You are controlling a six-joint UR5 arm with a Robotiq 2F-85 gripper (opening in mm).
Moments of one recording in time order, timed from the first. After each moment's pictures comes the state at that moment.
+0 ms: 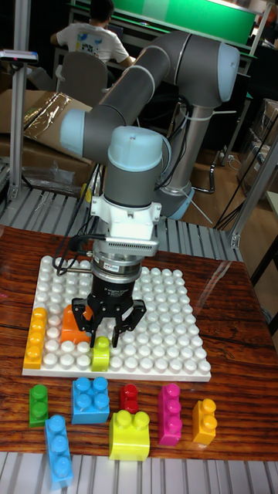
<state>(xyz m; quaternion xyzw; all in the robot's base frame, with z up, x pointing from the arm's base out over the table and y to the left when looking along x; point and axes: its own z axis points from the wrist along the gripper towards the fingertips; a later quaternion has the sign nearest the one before) 0.637 -0.027 0.069 -0.08 0.99 0.03 0.08</state>
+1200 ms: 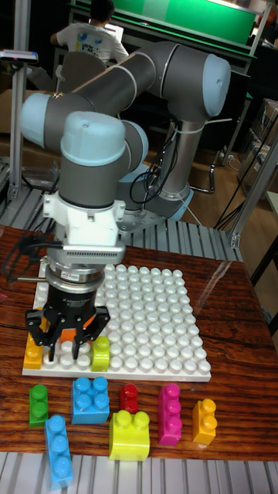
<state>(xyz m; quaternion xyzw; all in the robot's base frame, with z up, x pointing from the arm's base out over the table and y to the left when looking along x) 0.698 -0.102 0.091 -0.14 0.99 0.01 0.07</state>
